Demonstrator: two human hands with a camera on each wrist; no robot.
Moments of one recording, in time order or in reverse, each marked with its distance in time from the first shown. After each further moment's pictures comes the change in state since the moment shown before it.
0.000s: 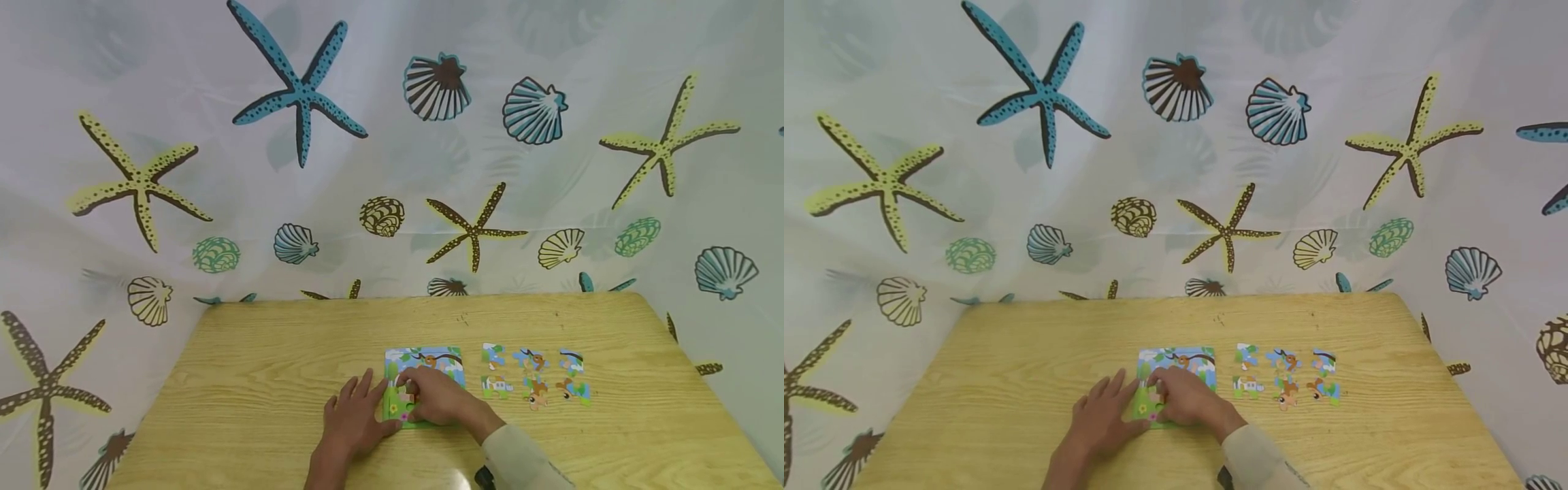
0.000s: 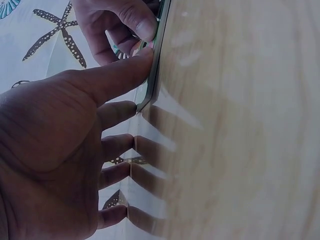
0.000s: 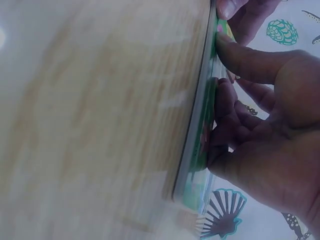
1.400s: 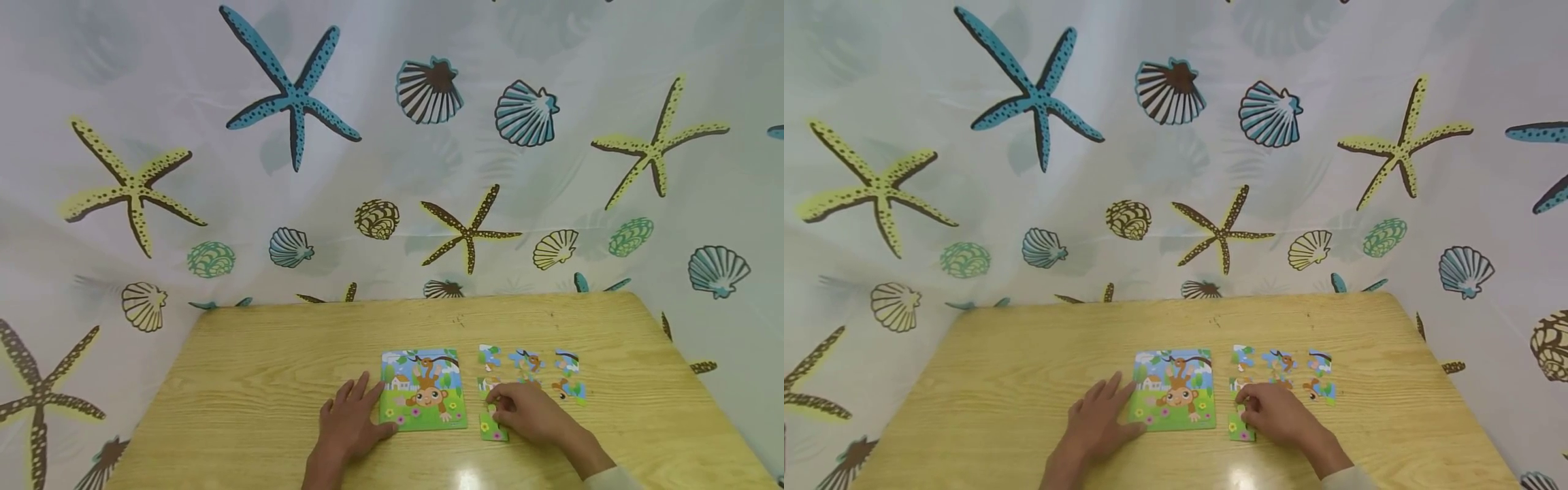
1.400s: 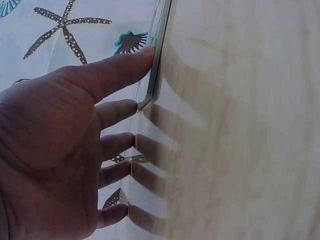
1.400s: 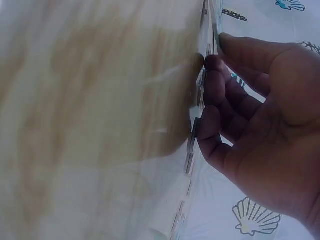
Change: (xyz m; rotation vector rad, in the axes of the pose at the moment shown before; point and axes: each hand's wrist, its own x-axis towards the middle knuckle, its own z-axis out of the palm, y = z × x) left_hand -0.001 0.001 -0.003 -0.036 0.014 -0.005; right_hand -0.111 0.090 -0.045 0.020 0.153 0.028
